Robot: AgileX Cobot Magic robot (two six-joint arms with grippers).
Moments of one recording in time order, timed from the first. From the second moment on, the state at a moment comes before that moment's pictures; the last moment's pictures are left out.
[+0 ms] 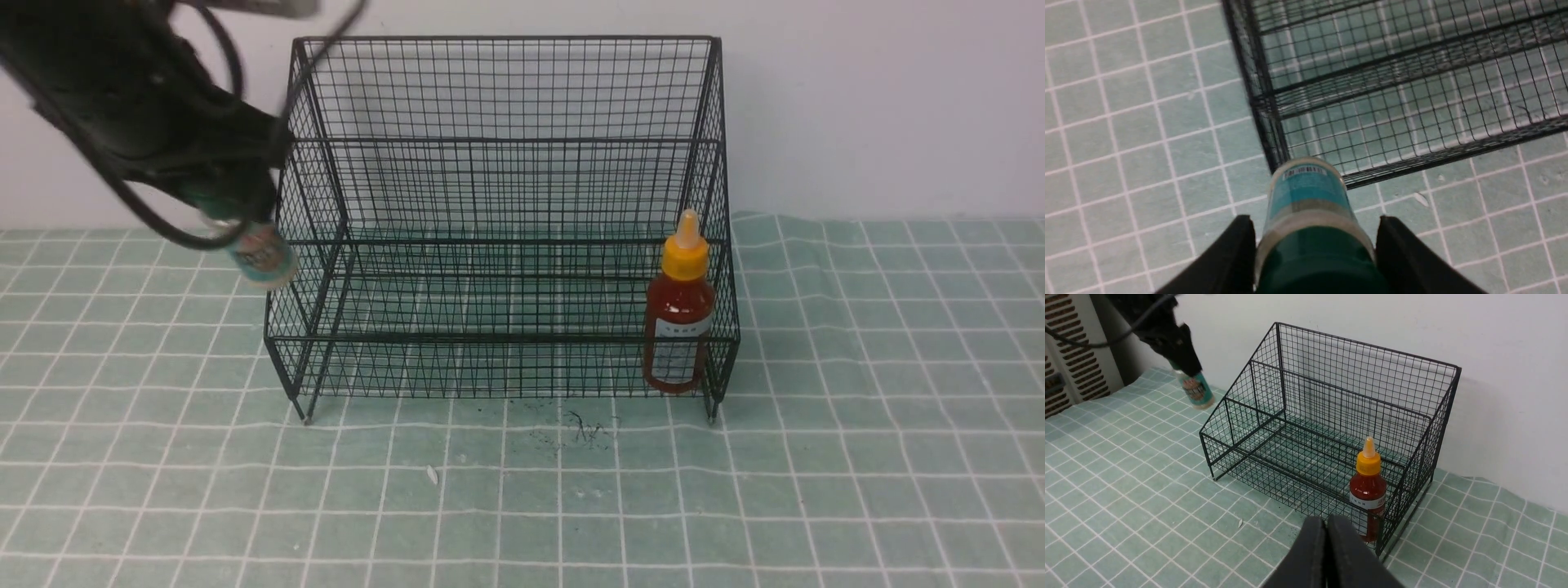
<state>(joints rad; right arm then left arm) 0.44 0.42 -1.07 0.18 1.10 -0.09 -0.19 1.65 -1.66 -0.08 1.24 0.10</state>
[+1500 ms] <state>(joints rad) 0.44 0.23 -0.81 -0.05 0.67 0.24 -0.23 1.54 -1.77 -0.10 1.23 0.06</state>
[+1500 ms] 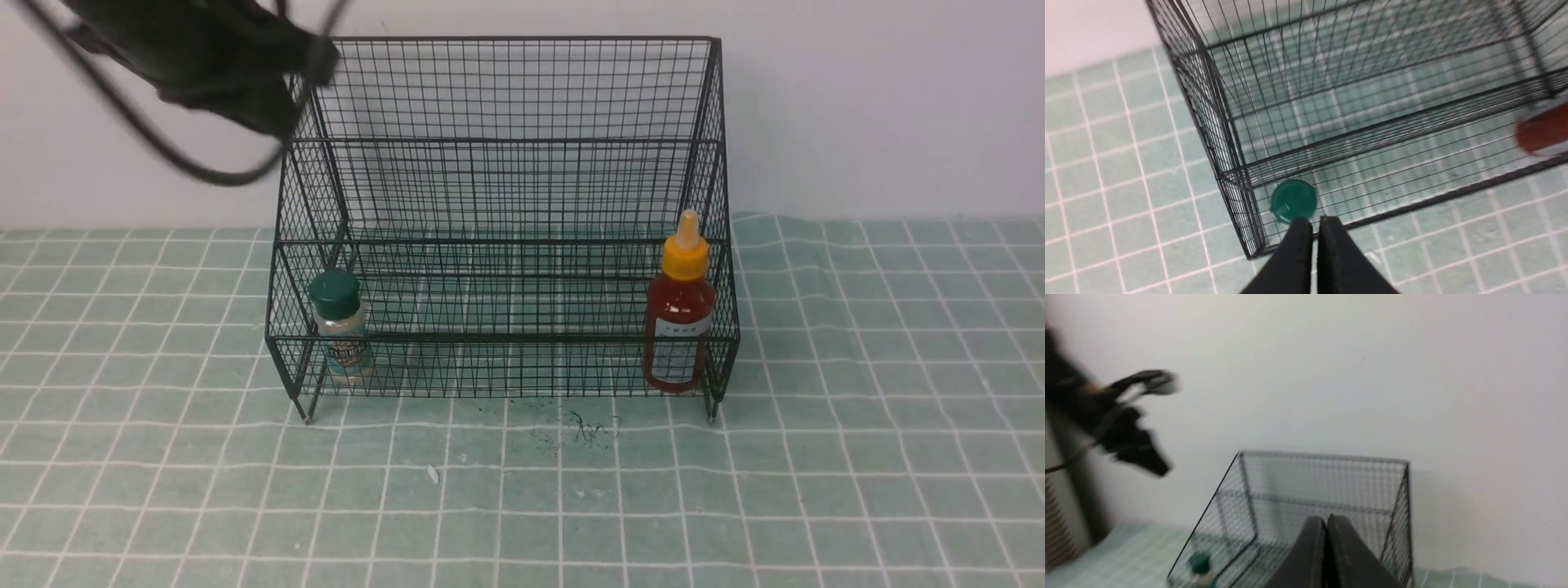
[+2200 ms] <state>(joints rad) 0.44 0.10 -0.58 -0.50 0.32 0.67 -0.23 0.25 -0.62 -0.20 0.48 0.07</state>
